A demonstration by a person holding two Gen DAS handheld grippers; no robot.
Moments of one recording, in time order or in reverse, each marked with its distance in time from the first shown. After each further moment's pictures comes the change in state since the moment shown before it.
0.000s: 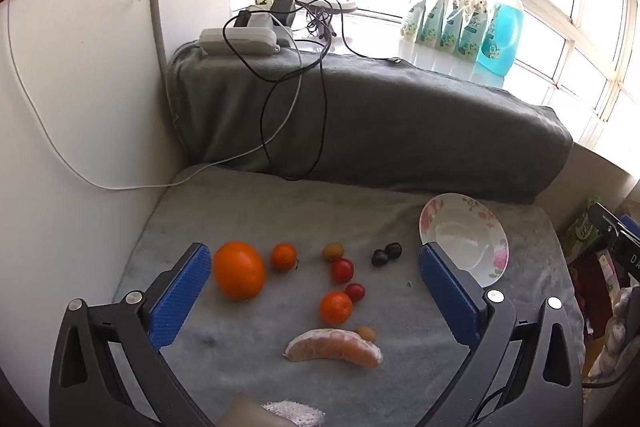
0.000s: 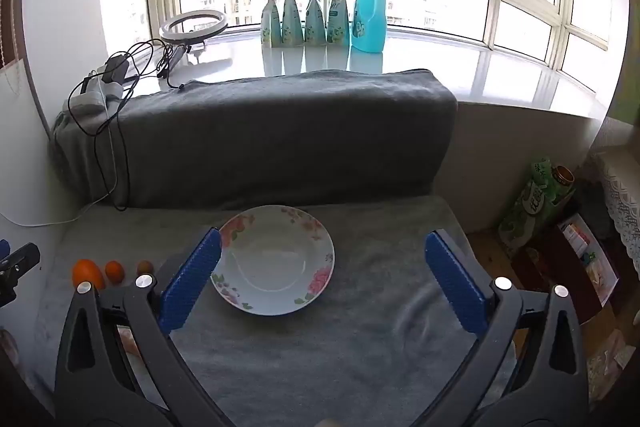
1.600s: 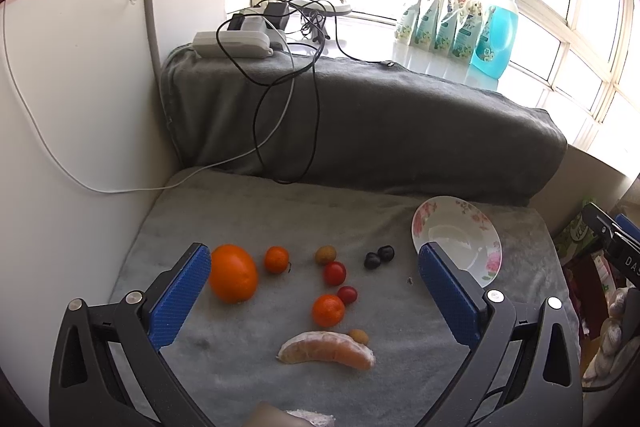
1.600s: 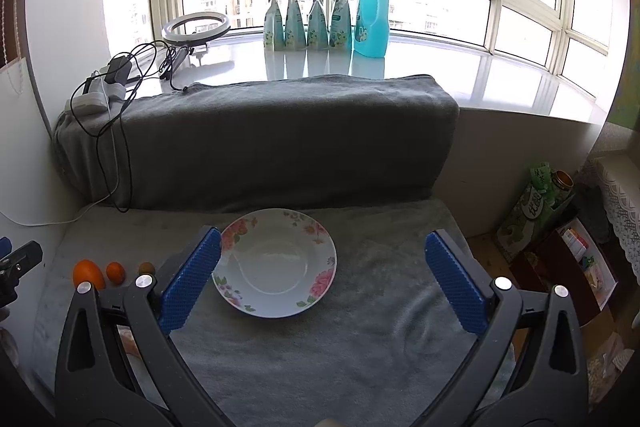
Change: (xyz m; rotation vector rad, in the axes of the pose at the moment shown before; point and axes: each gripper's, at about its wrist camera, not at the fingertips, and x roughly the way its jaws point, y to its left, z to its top) left arm -0.001 -0.004 0.000 -0.001 -0.003 -0.015; right arm -0.004 0.006 0.005 -0.017 -0.014 -0.015
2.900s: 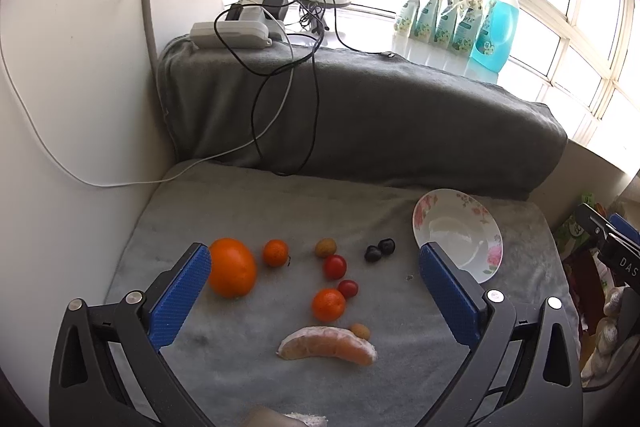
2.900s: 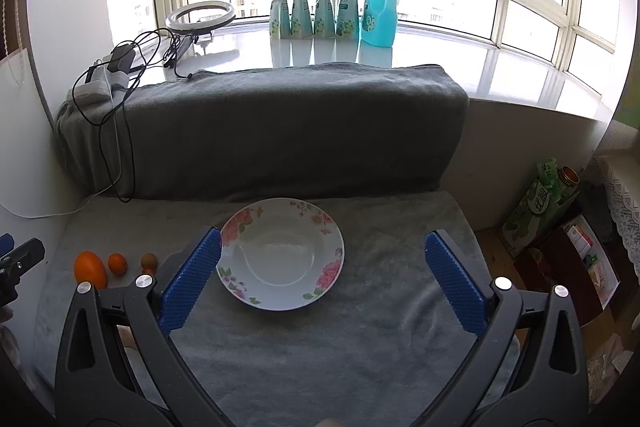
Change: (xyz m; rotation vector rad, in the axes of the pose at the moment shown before) left arm 0.006 0.004 0.000 0.001 0.030 -0.007; right arm 0.012 0.006 -0.006 -0.012 0.037 0.019
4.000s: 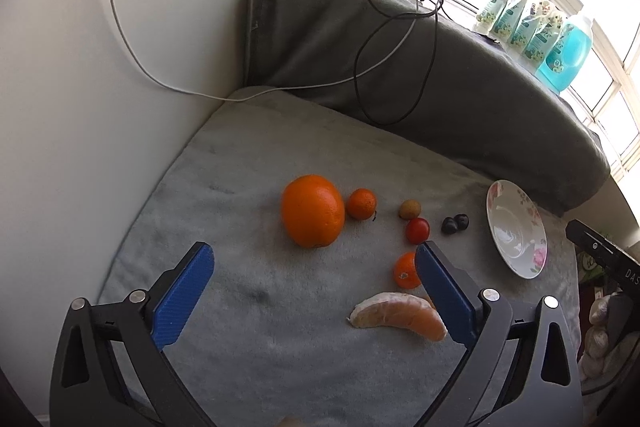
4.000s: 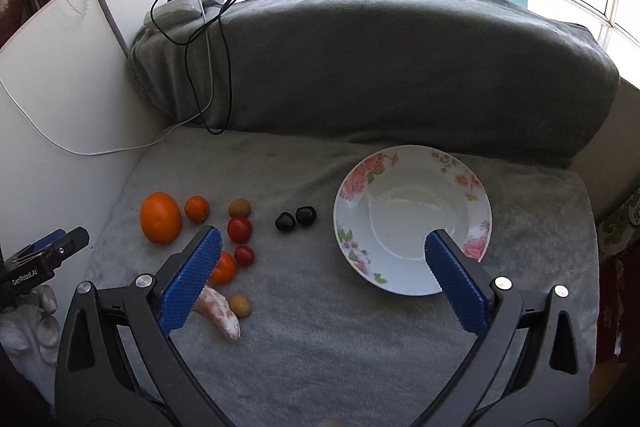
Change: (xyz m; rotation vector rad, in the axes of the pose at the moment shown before) left arm 0.027 0.098 -0.041 -0.230 0.134 0.055; right arm 0.073 0.087 -0.013 -0.135 0.251 0.388
